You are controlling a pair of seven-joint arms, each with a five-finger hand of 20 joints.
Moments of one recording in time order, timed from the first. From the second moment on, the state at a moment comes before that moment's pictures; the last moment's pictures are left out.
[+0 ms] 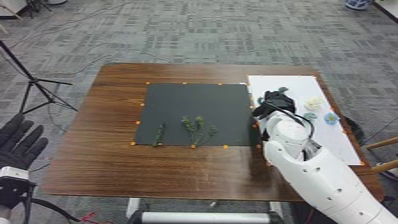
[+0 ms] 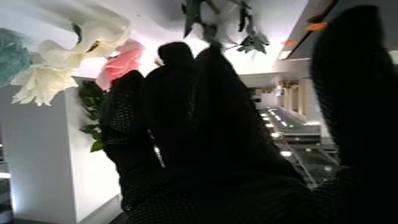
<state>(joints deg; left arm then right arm) 154.9 -50.6 -120.2 -132.2 4.3 18.8 25.5 -71.3 -58.0 52.8 -94.9 -132.2 -10.4 48.0</state>
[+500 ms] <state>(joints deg) 152.6 -49.7 -117.3 -132.0 3.7 18.9 25.1 -69.3 -59.8 52.9 -93.1 -132.6 -15.0 48.7</state>
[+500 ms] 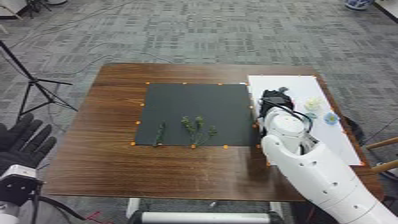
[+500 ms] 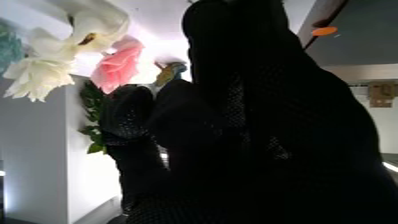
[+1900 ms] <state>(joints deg) 153.3 -48.9 -118.3 -132.0 2.4 18.9 25.8 -81.8 -61.4 52.0 -115.7 -134.9 -6.8 46.4</state>
